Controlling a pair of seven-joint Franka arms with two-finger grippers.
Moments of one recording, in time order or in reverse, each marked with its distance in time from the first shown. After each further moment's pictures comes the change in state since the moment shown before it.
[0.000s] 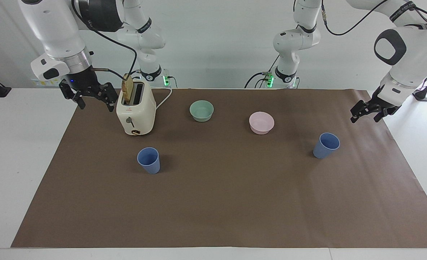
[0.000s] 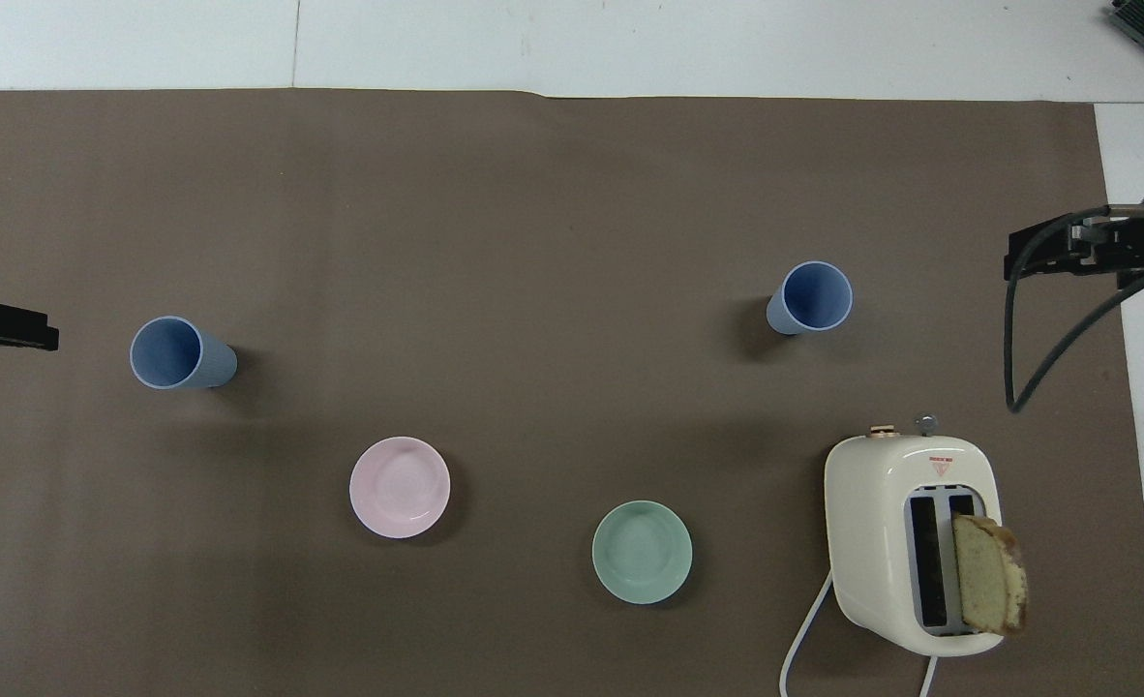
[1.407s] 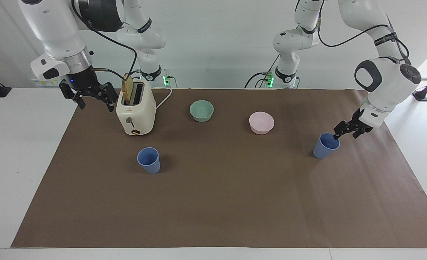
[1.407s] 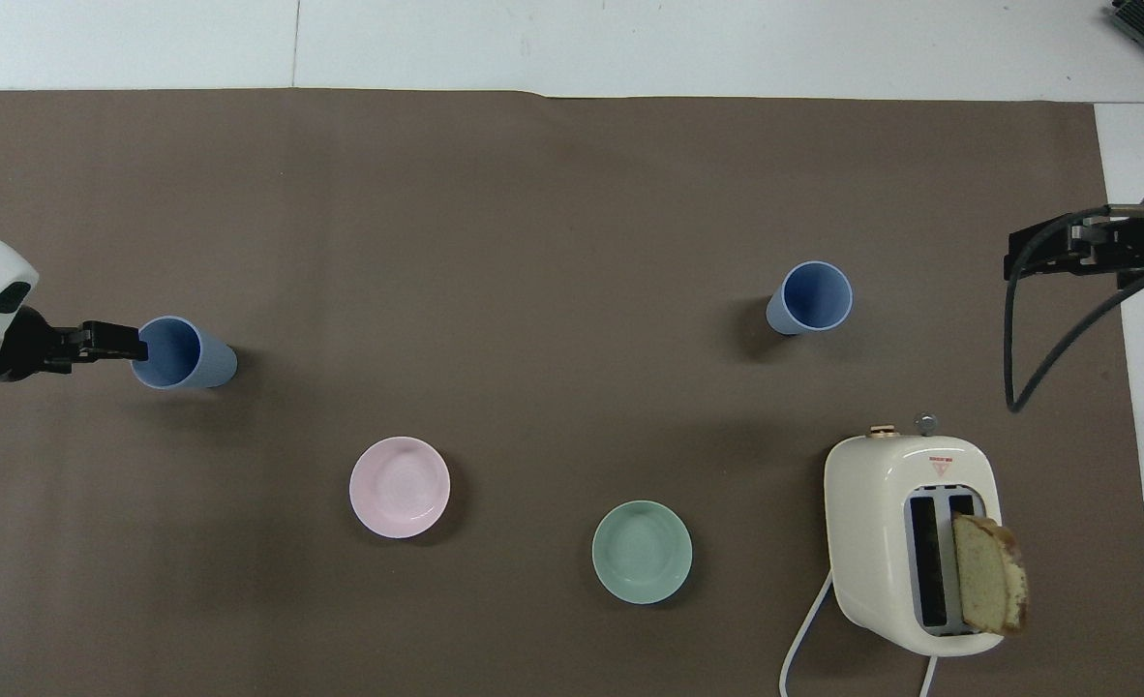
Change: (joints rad) left arm 0.000 0.068 -0.009 -0.211 -0.094 0.270 -0.050; right arm 0.000 0.000 0.000 0.000 0.000 0.000 0.000
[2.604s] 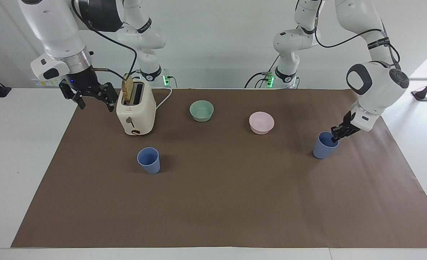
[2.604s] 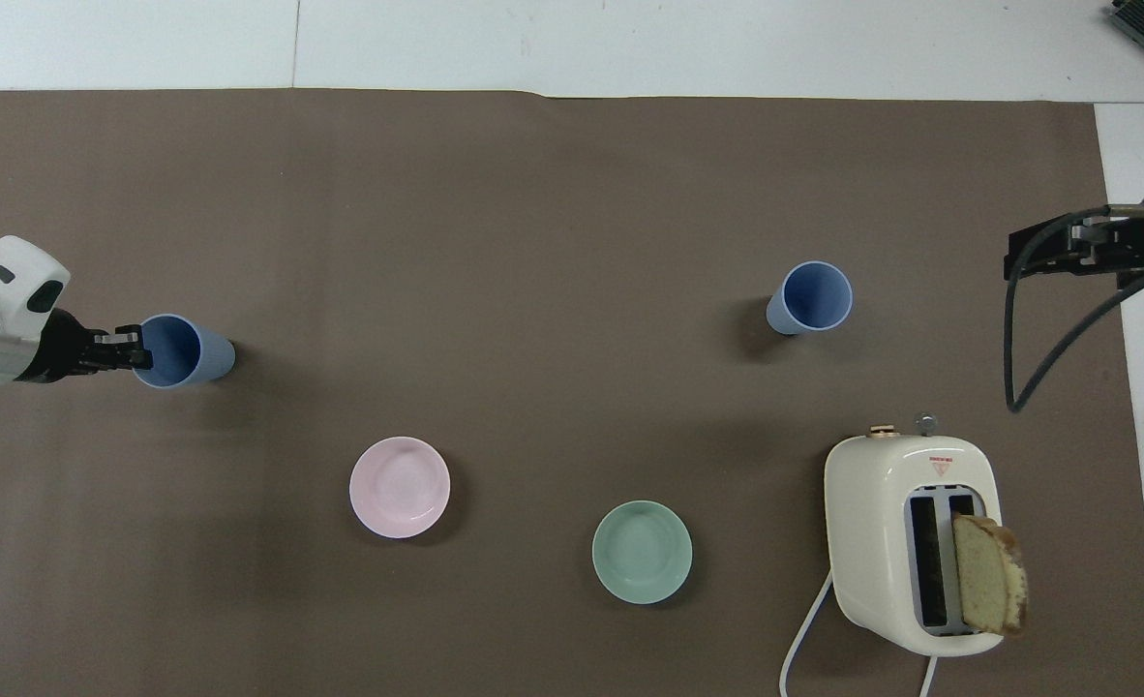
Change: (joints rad) left arm -0.021 0.005 -0.015 -0.015 -0.034 0.031 -0.078; right arm 0.000 0.000 0.000 0.000 0.000 0.000 0.000
